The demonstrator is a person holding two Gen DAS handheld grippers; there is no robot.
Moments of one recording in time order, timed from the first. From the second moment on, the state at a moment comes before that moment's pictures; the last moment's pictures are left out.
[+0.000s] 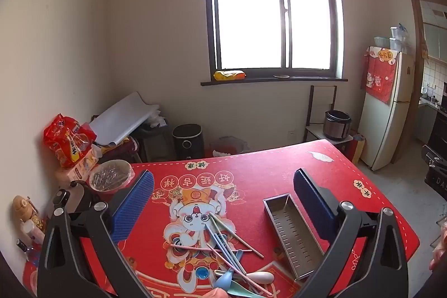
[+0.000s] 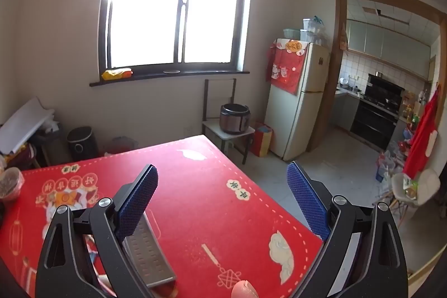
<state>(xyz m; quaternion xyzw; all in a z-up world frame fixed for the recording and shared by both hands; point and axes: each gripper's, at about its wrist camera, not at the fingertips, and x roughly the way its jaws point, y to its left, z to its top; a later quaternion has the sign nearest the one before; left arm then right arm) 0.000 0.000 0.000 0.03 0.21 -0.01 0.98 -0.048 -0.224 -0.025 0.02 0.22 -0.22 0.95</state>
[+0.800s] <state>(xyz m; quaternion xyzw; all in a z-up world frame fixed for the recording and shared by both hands) 0.002 -0.001 0.000 0.03 0.21 -0.01 0.98 -0.042 -0.225 -0.023 0.02 0.22 -0.22 0.95</state>
